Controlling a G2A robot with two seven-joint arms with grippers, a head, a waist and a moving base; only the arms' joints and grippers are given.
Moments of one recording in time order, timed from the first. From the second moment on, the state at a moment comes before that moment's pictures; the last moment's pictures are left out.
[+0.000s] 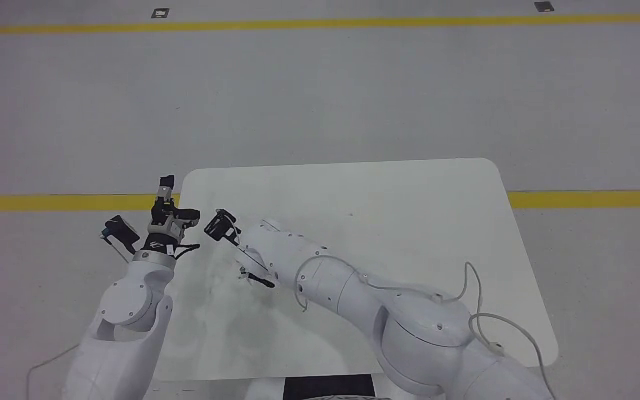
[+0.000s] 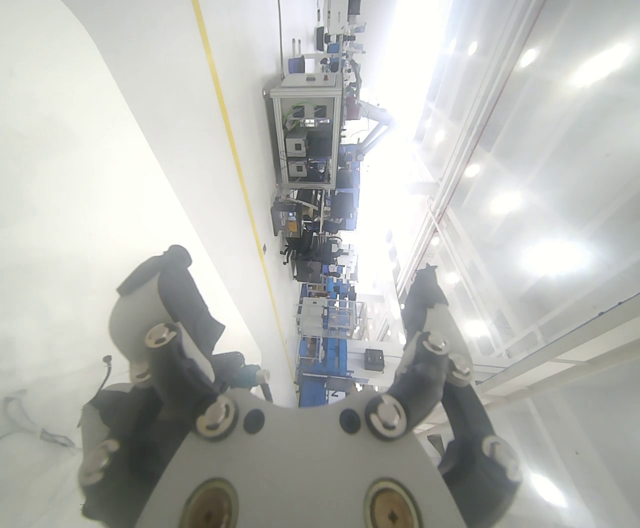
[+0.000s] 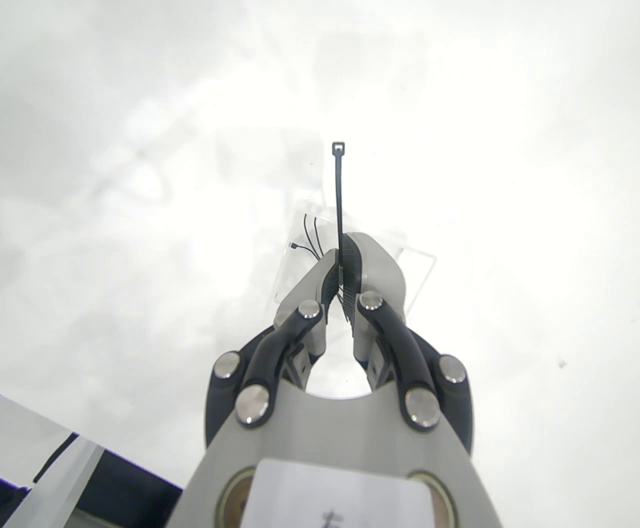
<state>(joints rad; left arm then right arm) 1.73 -1.15 -1.60 -1.80 -0.42 0.00 0.00 -0.59 -1.98 0.18 -0.55 -0.85 0.10 0.83</state>
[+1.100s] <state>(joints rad) 1.73 -1.15 -1.60 -1.80 -0.42 0.00 0.00 -0.57 -1.96 0.25 -0.57 -0.88 0.13 0.80</state>
